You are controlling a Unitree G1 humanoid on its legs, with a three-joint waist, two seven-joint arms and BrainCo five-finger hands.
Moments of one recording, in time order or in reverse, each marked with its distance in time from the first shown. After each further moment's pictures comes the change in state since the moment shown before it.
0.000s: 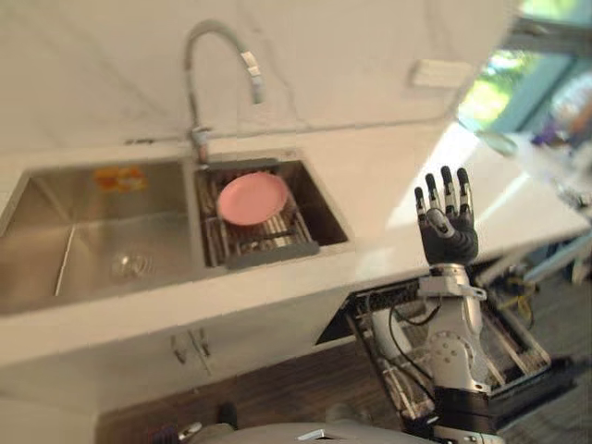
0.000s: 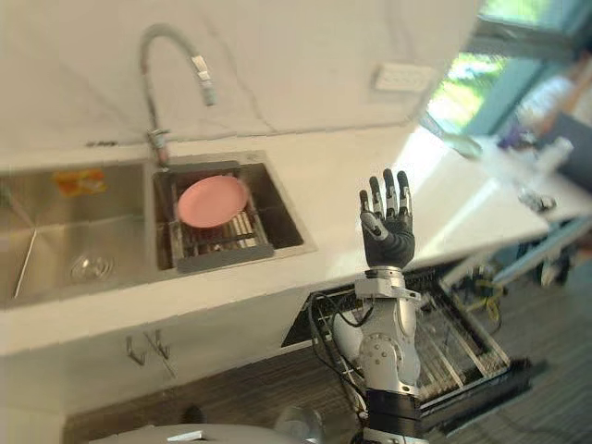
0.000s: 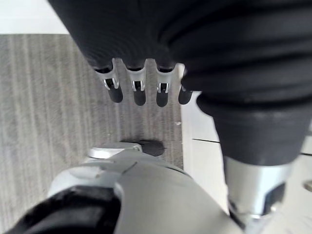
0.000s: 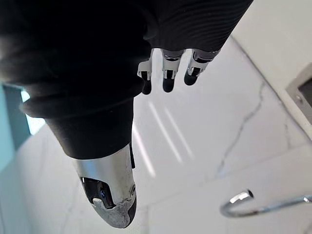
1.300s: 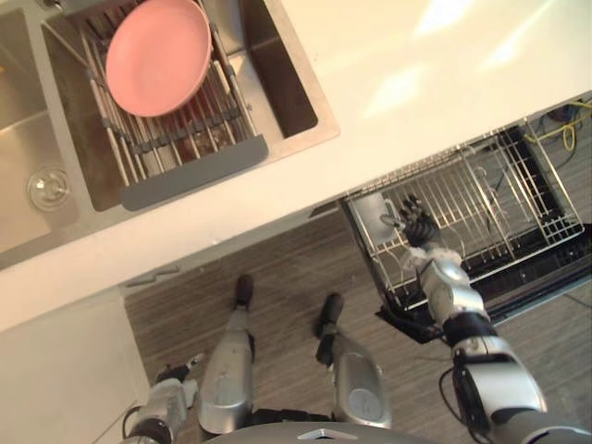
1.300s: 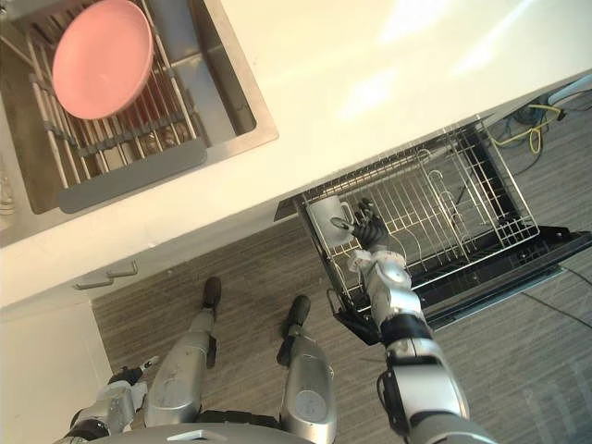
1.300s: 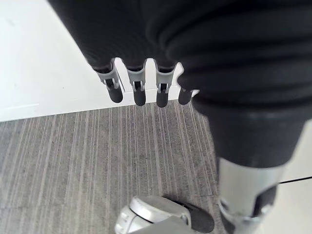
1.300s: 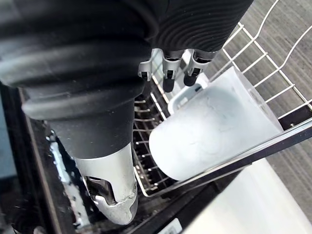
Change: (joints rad) left arm -0.151 -0.082 0.044 -0.100 -0.153 -0.079 0.358; right arm -0.384 -0.297 0.165 0.854 -0.307 0.039 -0.184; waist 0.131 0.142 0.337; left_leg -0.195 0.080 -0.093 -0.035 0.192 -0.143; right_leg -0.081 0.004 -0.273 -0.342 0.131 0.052
